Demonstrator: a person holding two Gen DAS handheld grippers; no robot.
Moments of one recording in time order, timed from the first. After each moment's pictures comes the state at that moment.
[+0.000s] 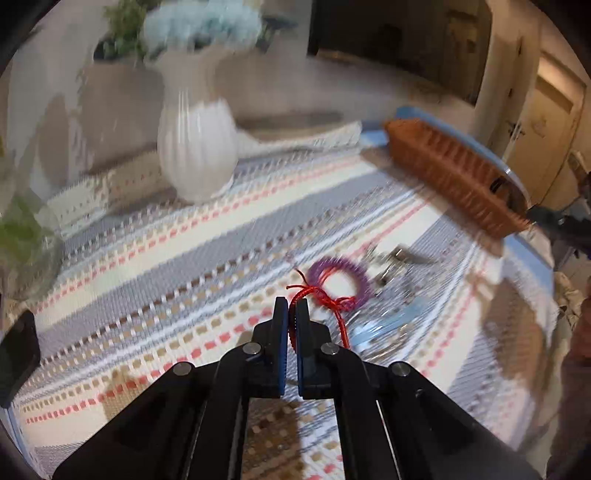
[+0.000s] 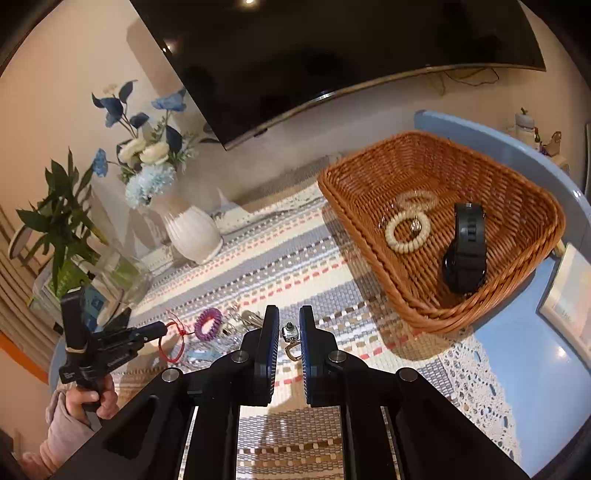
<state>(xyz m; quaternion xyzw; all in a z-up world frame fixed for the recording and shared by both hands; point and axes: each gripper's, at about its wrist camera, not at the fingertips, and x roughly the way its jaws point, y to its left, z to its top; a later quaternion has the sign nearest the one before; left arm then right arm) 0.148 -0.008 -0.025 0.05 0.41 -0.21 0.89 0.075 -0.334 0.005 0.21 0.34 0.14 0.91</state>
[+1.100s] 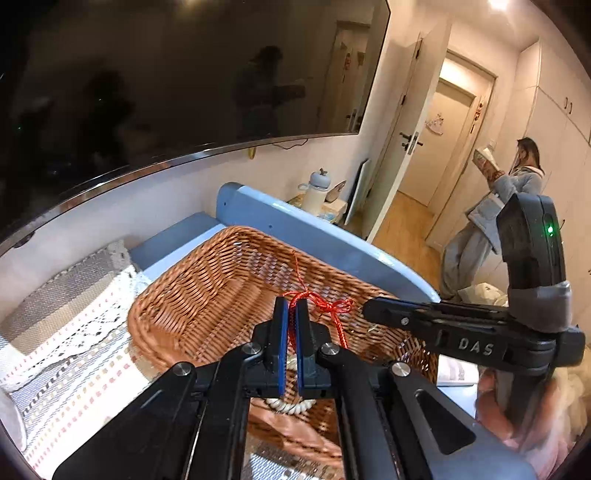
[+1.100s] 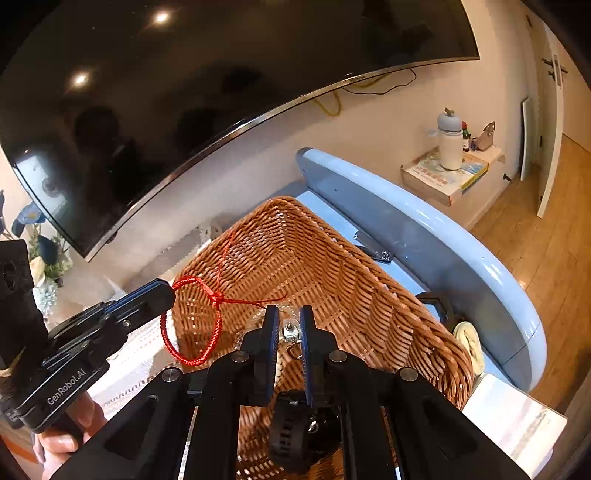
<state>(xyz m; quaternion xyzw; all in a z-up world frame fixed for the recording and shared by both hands) 0.274 -0.306 0.043 0.03 0.34 -0.43 0.83 0.186 -0.470 0.008 0.24 0.37 -0.02 0.90</state>
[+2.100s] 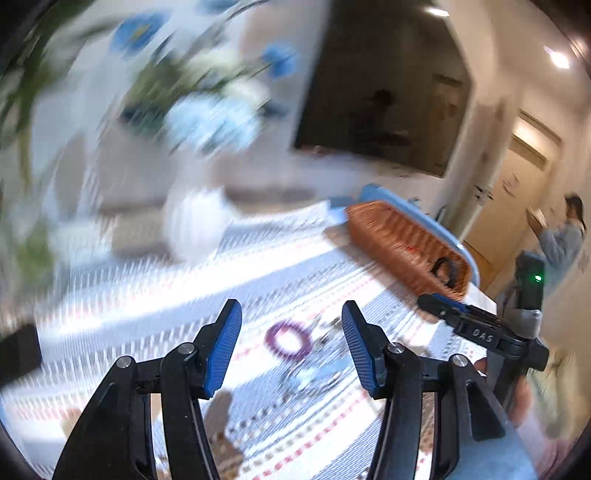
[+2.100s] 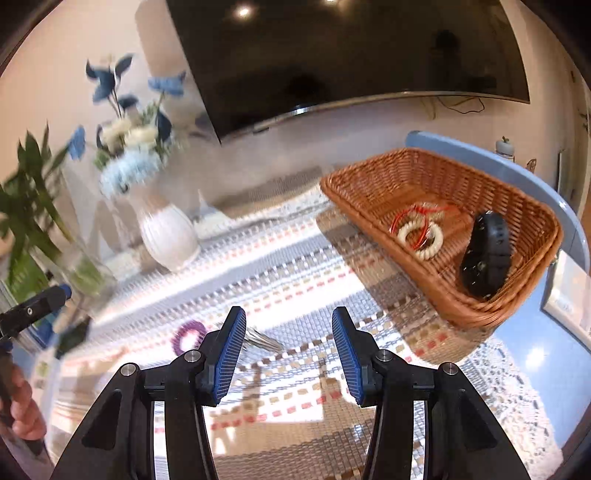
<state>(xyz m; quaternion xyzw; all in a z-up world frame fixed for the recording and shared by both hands) 0.128 0.026 0.030 -0.07 0.35 -0.24 0.90 0.090 -0.267 -0.016 0.15 0.32 0.04 0.93</state>
